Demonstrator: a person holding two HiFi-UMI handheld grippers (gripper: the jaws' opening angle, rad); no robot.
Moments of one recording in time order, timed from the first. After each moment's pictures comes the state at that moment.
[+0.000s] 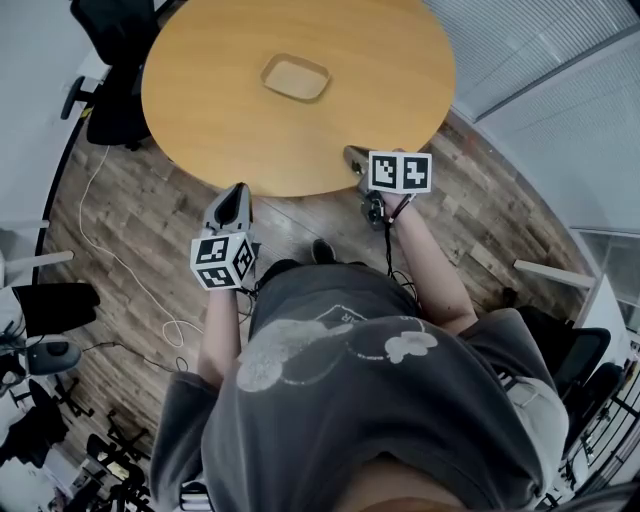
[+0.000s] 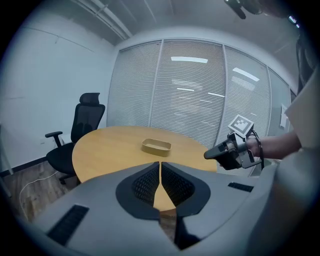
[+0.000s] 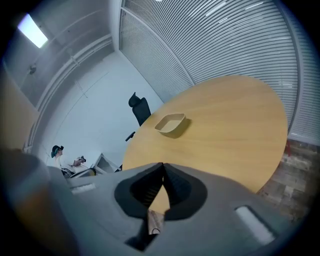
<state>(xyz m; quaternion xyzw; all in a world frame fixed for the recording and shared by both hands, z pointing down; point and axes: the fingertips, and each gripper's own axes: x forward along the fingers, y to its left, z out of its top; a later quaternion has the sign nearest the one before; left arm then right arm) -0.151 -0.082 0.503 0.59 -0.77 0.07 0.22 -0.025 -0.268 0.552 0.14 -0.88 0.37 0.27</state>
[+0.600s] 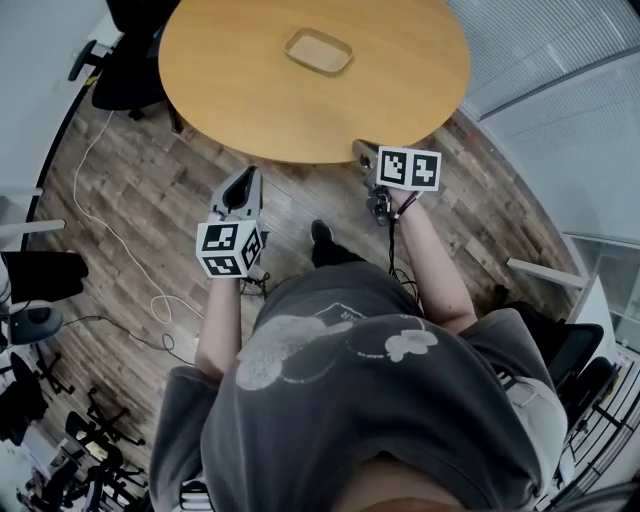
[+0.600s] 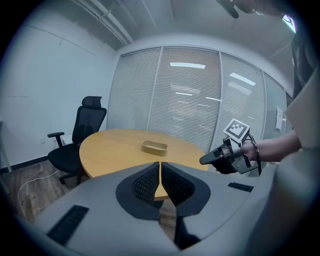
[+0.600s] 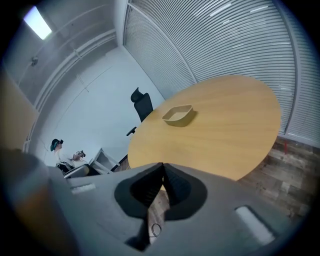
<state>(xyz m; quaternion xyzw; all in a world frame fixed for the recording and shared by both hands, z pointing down) -0.124 -0.024 0.488 0.61 -0.77 0.06 0.21 -0.009 -0.201 0.550 0.14 -0.88 0.36 0.28</state>
